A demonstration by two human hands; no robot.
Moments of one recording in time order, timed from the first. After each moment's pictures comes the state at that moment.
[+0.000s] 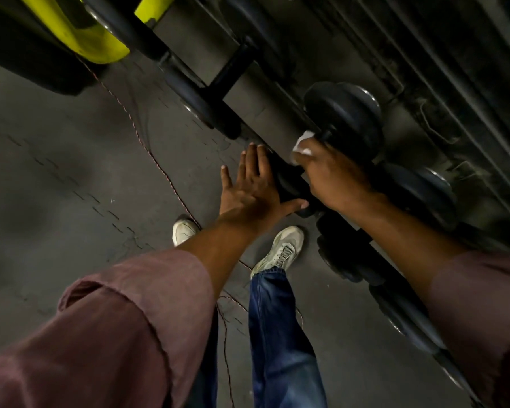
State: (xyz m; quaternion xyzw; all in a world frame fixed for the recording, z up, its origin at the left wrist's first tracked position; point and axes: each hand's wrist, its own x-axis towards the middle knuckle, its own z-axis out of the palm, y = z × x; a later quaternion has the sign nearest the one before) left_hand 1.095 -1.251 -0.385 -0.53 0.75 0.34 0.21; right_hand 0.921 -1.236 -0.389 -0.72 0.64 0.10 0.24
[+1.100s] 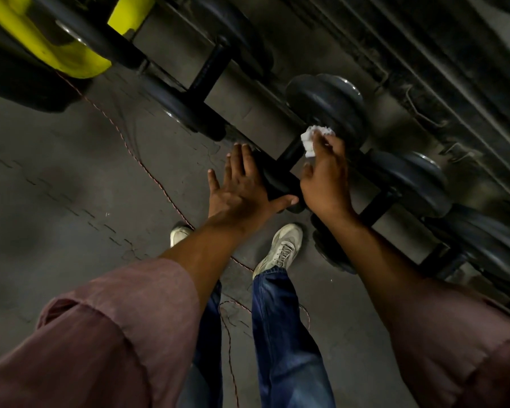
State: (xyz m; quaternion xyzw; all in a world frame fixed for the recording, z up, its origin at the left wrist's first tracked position) left_hand 1.093 -1.252 -0.376 -0.54 0.74 0.34 0.20; right_hand 0.943 -1.205 -0.398 -0.41 0.85 -0.16 0.29
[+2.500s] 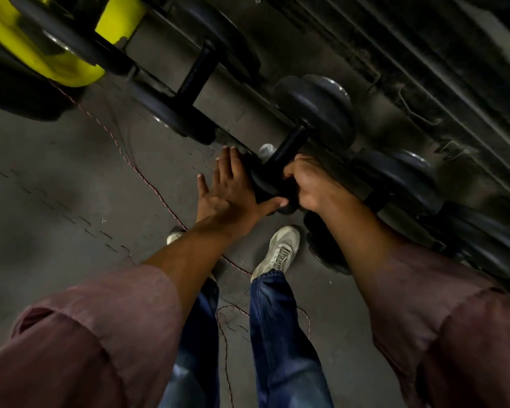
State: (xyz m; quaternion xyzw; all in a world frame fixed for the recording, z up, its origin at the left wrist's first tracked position) left_hand 1.096 -1.248 -0.383 -0.55 0.75 0.33 0.17; right_hand 0.935 -1.232 -0.418 -0.01 0.72 -0.30 0.62
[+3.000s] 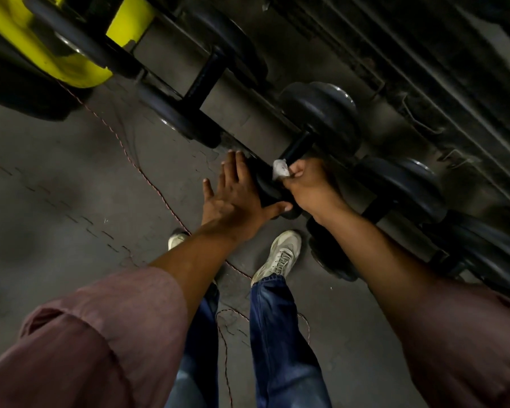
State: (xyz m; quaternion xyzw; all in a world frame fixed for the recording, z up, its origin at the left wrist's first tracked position) left_hand 1.094 -1.247 -0.382 -0.56 0.74 0.34 0.17; right_hand 0.941 -1.217 -0.417 -0.29 0.83 -0.16 0.46
